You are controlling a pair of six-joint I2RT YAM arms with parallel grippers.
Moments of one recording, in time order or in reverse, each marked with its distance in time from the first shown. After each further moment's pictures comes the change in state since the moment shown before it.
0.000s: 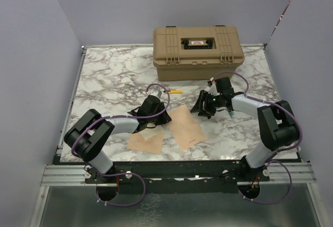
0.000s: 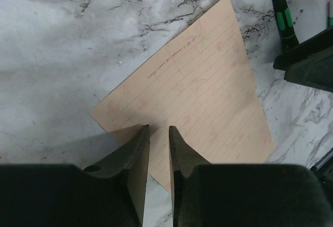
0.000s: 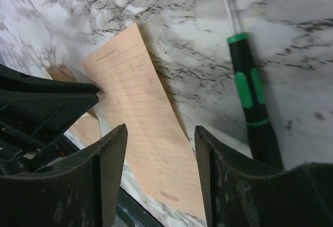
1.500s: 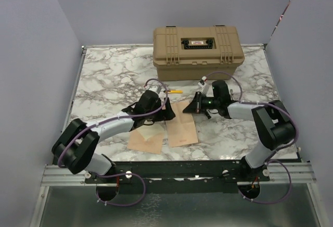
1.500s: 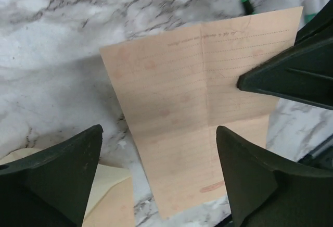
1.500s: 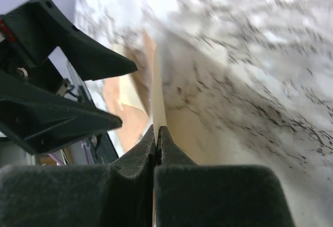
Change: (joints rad) left arm 0.003 -0.120 0.058 -0.214 -0.025 0.089; right arm 0.098 0.103 -0.128 0.537 -0.272 0.042
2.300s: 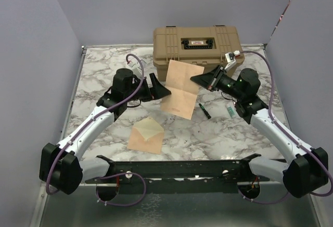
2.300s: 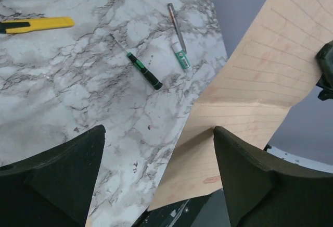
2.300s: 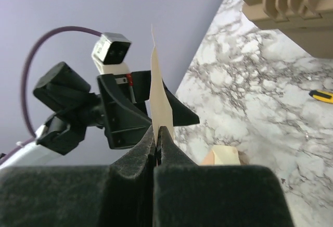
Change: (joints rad) left arm 0.219 -0.265 0.232 -0.165 0.356 -0.005; right arm 0.000 -0.565 0.127 -0.027 0.253 0.317
